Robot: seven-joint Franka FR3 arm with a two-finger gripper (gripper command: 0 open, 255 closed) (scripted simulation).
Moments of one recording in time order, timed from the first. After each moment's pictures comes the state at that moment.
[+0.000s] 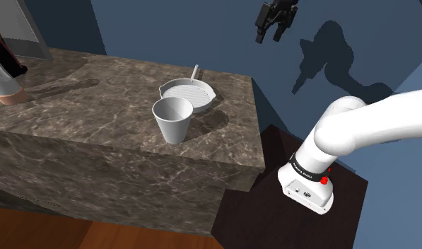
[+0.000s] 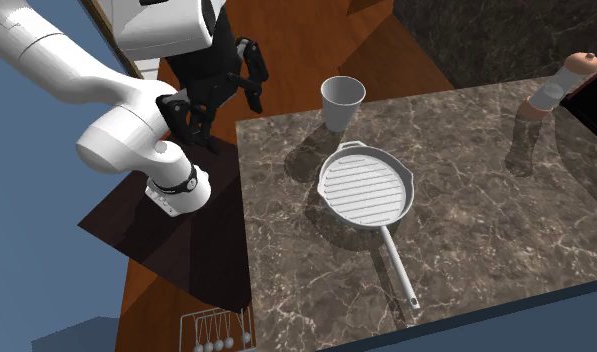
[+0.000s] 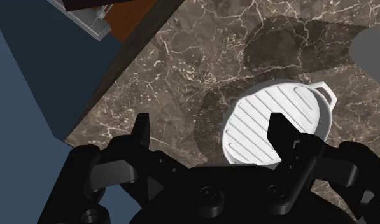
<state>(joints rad) 0.02 -0.80 -0.05 -2.27 0.01 1.56 0.16</state>
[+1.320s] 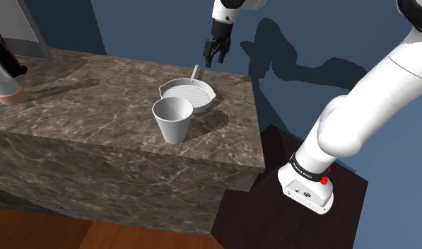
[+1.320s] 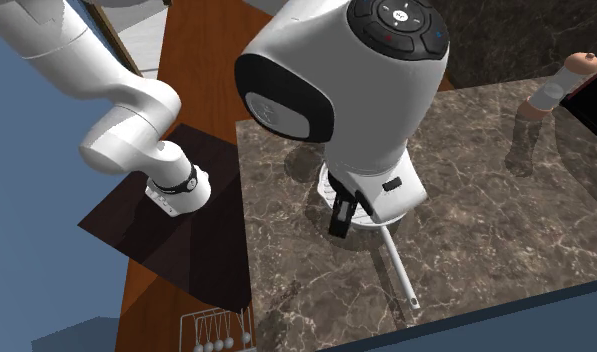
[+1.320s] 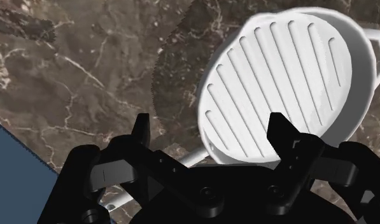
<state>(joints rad) 0.13 -0.19 -0.12 -2.14 0.09 1.97 -0.14</state>
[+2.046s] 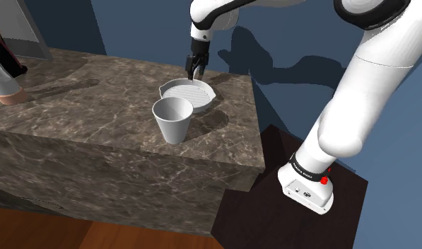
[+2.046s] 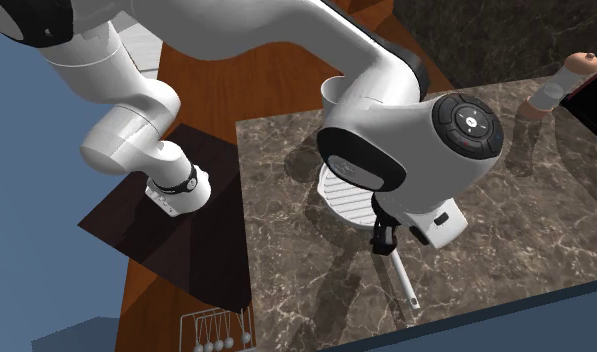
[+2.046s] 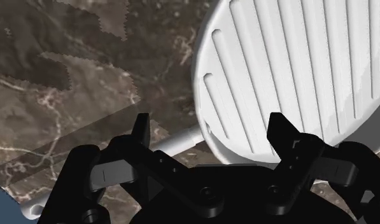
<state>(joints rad) 0.16 0.11 -0.11 -1.98 0.17 2.08 -0.28</state>
